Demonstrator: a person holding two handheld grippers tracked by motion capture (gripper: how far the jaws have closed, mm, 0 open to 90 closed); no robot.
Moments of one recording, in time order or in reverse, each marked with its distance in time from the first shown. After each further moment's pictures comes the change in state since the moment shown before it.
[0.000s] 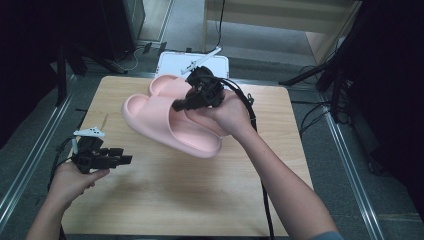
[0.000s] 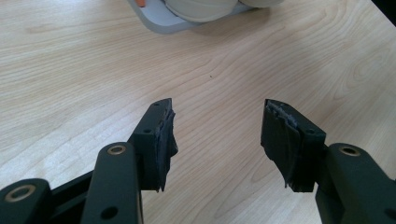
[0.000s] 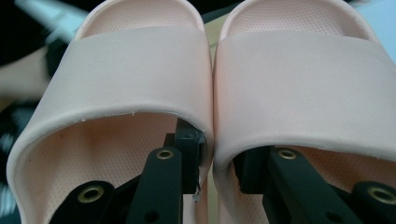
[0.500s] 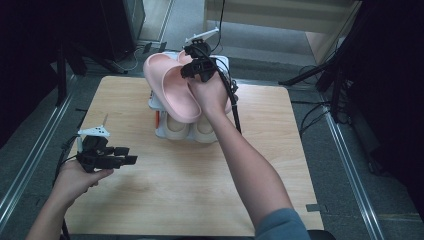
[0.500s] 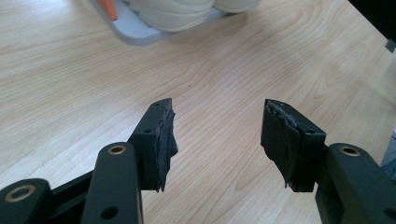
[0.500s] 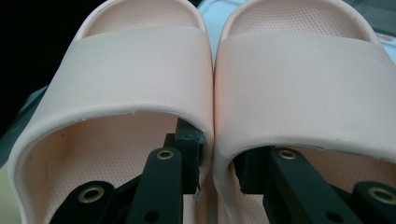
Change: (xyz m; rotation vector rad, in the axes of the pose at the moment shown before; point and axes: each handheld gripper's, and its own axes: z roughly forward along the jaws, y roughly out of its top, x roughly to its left) left arm -0.010 0.008 0.006 -0.007 -0.066 0.057; right arm -0.059 0.045 0.035 -0.068 -0.466 0.417
